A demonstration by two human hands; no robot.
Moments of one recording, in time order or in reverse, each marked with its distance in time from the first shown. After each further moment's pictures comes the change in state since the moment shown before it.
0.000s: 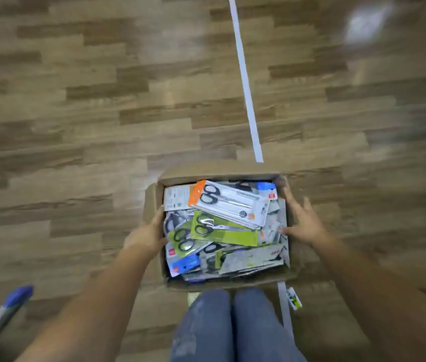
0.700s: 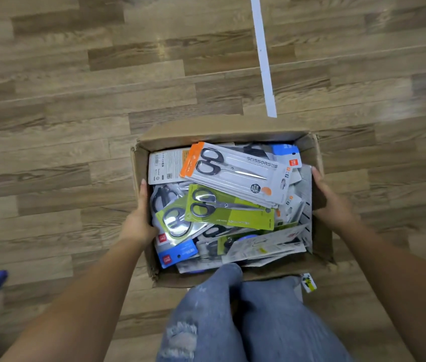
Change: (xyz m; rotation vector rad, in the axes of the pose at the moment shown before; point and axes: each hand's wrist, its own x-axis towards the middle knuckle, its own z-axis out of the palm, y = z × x) left_hand 0.076 -0.029 0.089 -0.298 0.067 -0.055; right_hand 0.086 0.090 0.062 0.061 0.155 0.138
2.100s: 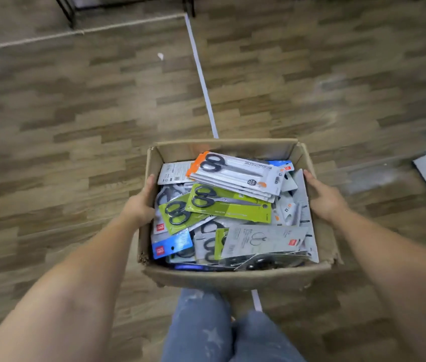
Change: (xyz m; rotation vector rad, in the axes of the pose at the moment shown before) left_hand -0.175 0.328 -0.358 0.097 0.139 0.219; right_hand -0.173 -0.186 -0.424 0.093 0.241 -0.125
